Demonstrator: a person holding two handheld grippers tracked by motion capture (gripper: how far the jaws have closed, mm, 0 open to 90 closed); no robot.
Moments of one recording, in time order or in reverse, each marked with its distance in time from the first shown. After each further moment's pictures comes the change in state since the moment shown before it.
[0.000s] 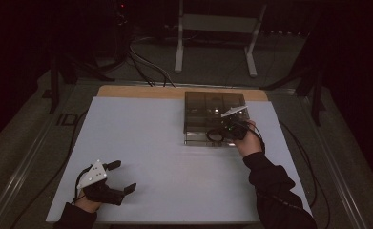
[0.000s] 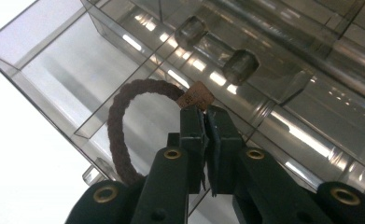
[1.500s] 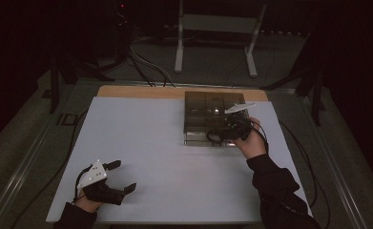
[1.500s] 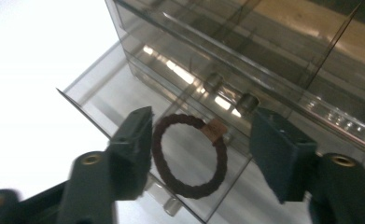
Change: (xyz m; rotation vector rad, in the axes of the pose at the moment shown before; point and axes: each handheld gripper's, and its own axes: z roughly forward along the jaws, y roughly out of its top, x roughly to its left) left arm 0.000 0.000 0.000 0.000 0.000 0.001; right arm 0.015 0.008 -0.039 -0.126 0.017 0.038
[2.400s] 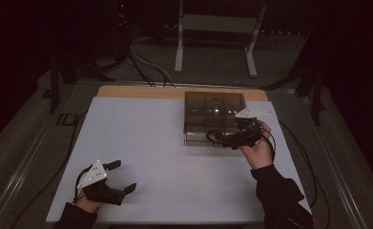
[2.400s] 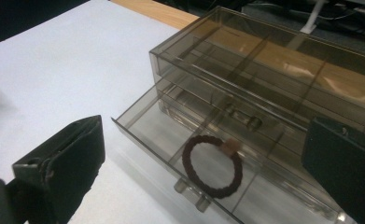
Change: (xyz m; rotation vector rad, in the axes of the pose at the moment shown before) left arm -0.001 0.000 0.000 -0.005 -0.001 0.000; right arm 0.019 -0.012 -0.046 -0.199 0.012 0.022
